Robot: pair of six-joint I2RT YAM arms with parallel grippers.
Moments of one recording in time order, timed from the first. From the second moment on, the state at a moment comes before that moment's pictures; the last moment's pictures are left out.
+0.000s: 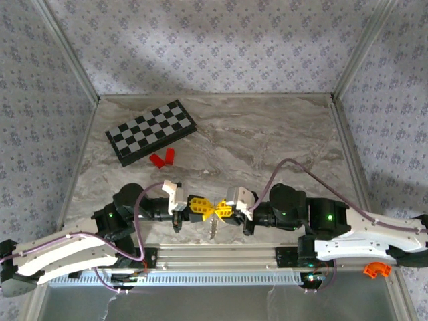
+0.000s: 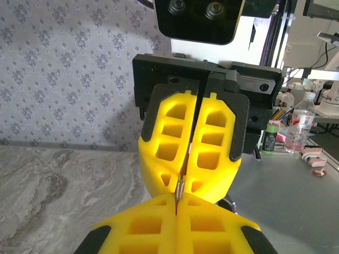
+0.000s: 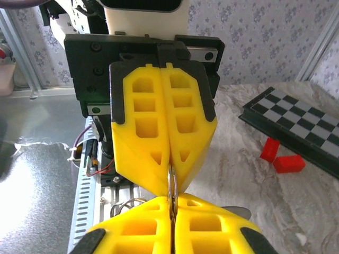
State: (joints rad) left arm -1.16 0.67 0.61 0.12 0.43 -0.10; right arm 1.41 0.80 0.96 -0.44 0.05 -0.06
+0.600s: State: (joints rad) left arm -1.15 0.70 0.74 -0.27 0.40 0.07; right arm 1.42 1.01 1.17 -0.77 0.11 -0.06
